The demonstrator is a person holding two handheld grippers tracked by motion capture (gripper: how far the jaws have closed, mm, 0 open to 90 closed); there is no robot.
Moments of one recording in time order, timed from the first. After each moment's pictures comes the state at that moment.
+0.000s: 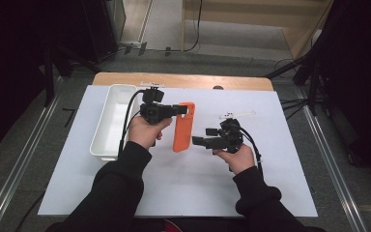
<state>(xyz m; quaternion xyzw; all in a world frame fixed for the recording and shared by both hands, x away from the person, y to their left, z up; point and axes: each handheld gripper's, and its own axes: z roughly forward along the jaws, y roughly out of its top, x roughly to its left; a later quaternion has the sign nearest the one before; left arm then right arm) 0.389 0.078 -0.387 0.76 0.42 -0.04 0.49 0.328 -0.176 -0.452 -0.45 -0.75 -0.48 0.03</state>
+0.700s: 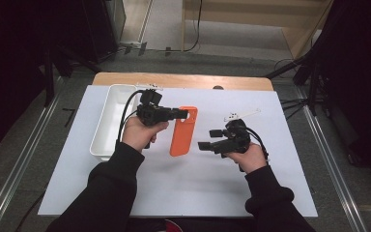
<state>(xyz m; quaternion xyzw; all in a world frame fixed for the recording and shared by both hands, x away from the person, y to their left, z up) 0.380 0.084 -0.381 0.79 0.35 -0.07 0.50 0.321 -0.192 -0.441 -0.39 -0.79 -0.47 0.04</state>
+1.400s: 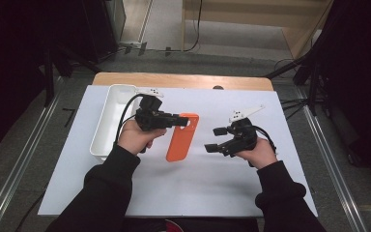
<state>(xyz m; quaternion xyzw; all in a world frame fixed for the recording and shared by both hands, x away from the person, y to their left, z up) 0.366 0.088 -0.381 0.81 0.29 -0.08 0.50 0.324 -0.207 -0.429 -0.31 -0.84 -0.45 0.03</state>
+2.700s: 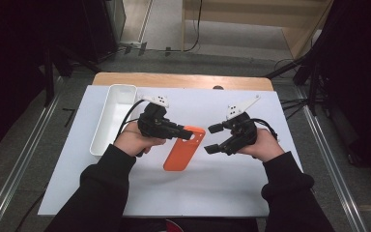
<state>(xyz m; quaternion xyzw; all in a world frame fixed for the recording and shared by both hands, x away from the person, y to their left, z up) 0.354 0.082 -0.380 0.85 0.18 -0.13 0.48 0.328 -0.198 -0.397 -0.20 -0.87 -0.44 0.05</state>
